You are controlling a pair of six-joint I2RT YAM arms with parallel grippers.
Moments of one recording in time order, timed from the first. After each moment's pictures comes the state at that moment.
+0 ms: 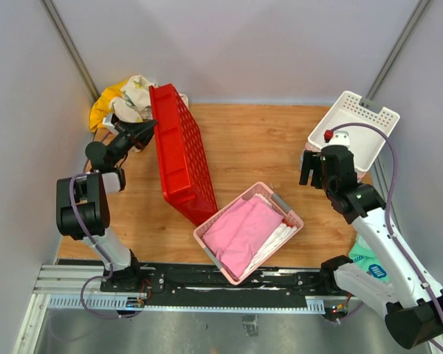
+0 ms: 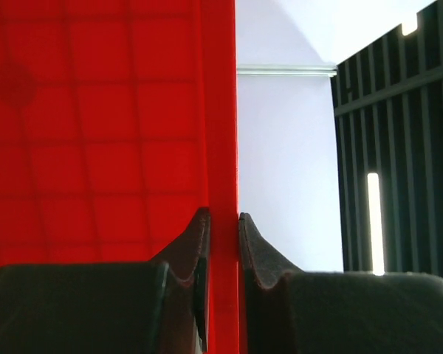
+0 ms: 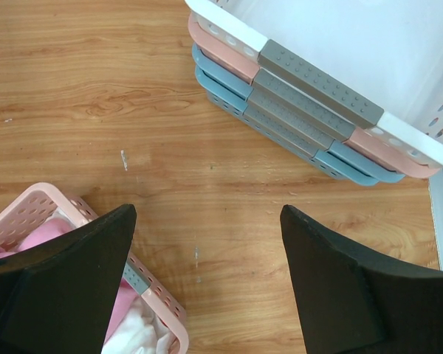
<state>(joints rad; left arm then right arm) 0.18 1.71 0.78 1.32 0.88 -1.97 0.37 0.91 0.94 -0.63 0.38 0.24</state>
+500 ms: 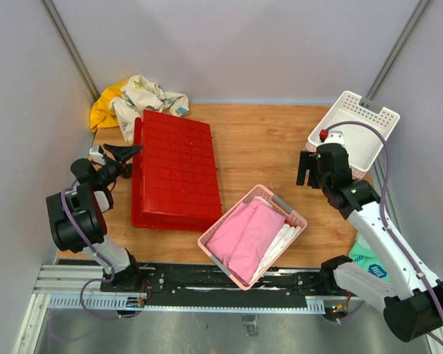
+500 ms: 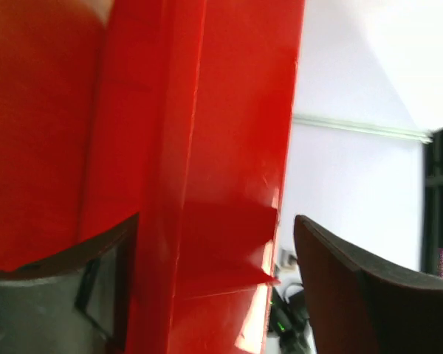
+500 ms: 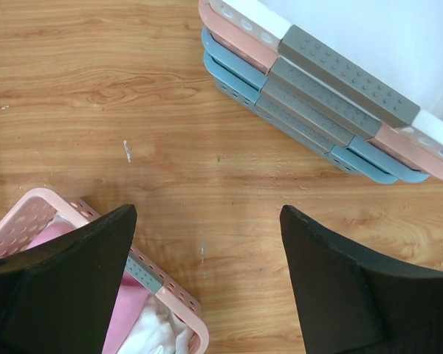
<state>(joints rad) 0.43 1.65 0.51 1.17 1.01 -1.70 0.37 0.97 0.94 -0.63 0.35 0.25</state>
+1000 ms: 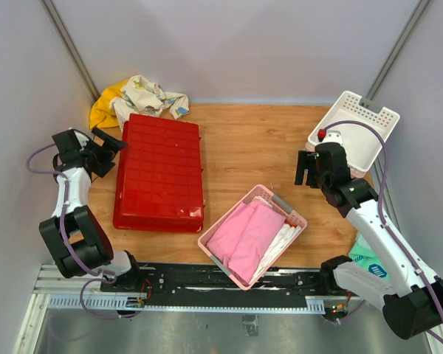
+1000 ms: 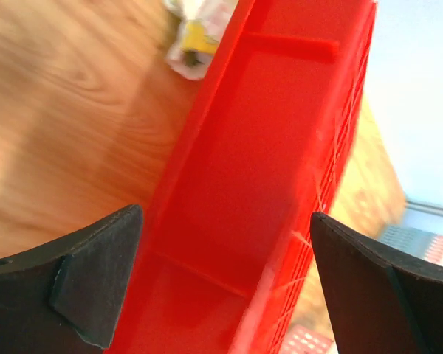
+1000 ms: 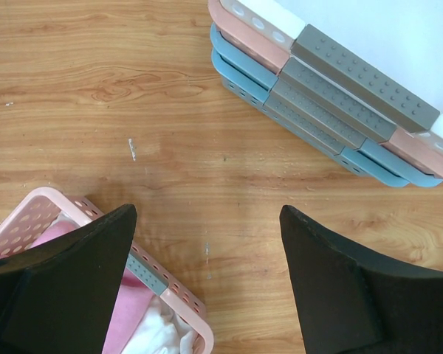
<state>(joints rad) 0.45 1.40 0.96 -0.21 0.50 -0.70 0.37 0.99 0.94 -0.63 0.33 0.26</state>
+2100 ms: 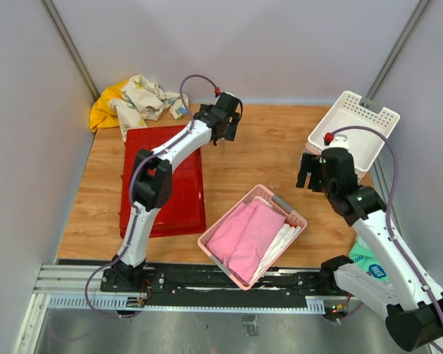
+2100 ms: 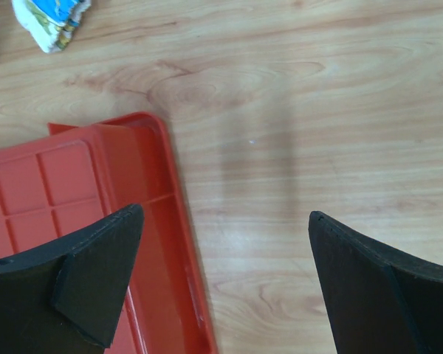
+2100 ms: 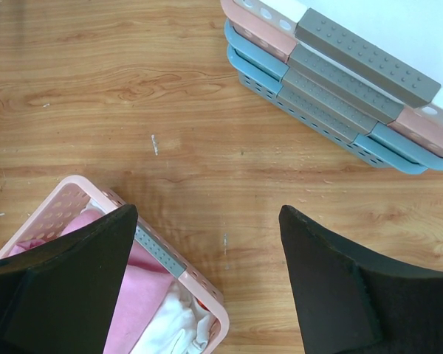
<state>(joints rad) -0.57 2.23 2.03 -0.61 -0.48 -0.22 0.37 0.90 0.92 -0.65 0.29 0.31</state>
